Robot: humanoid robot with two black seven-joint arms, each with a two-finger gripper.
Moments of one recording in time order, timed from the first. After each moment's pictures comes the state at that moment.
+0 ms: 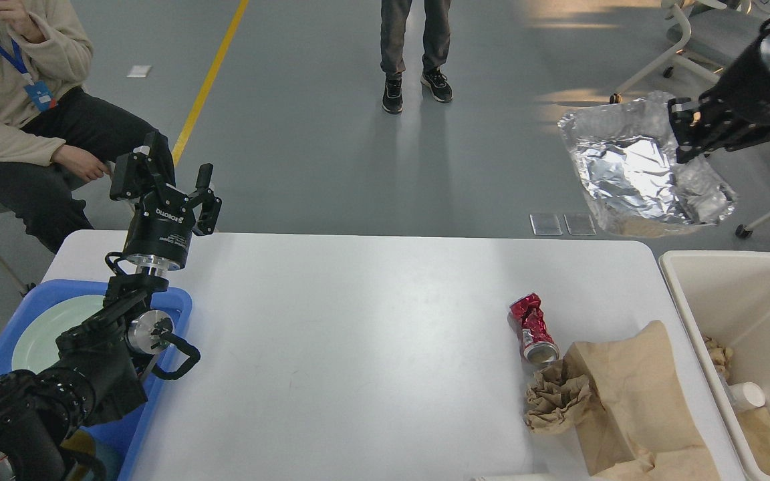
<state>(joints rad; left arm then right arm) -0.81 0.10 -0.46 -0.19 -0.01 -0.53 -0.91 1.97 -0.33 -1.68 0.68 -0.18 0.96 0.39</state>
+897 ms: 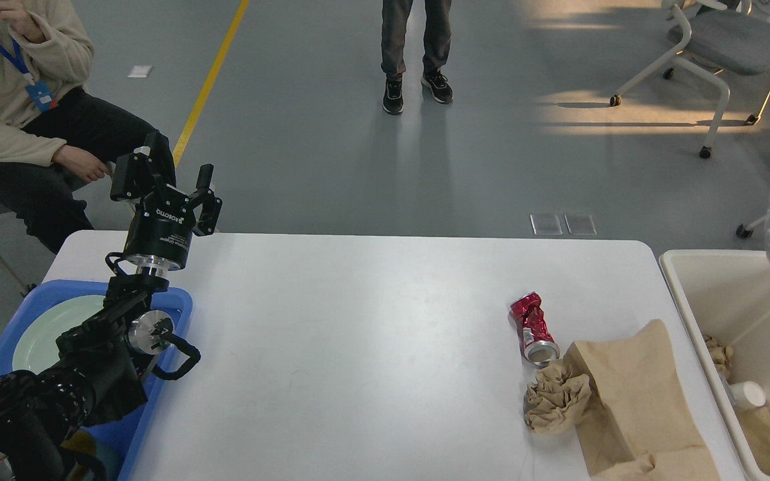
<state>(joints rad) -0.81 0.10 -0.46 -0.19 -0.01 -0.53 -0.91 1.34 -0.77 -1.50 0.53 0.00 0.04 0.40</state>
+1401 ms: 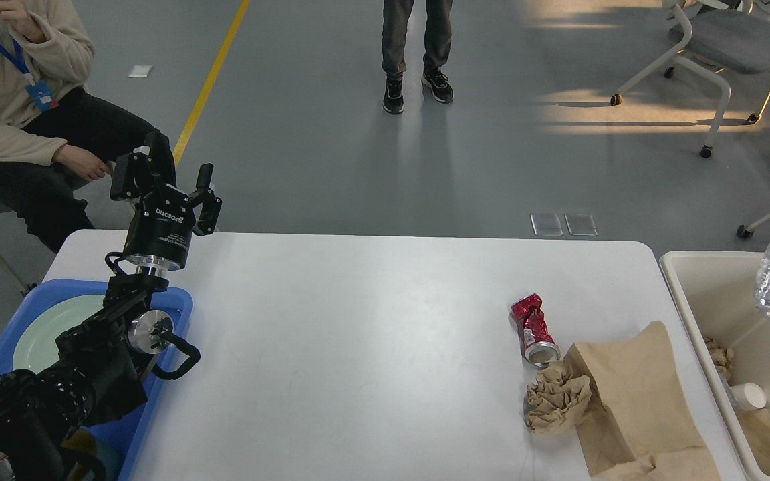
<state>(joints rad) -0.81 0.10 -0.46 -0.19 -0.01 -0.53 -0.91 0.90 -0.74 -1.13 0.34 0.10 -0.09 0.40</state>
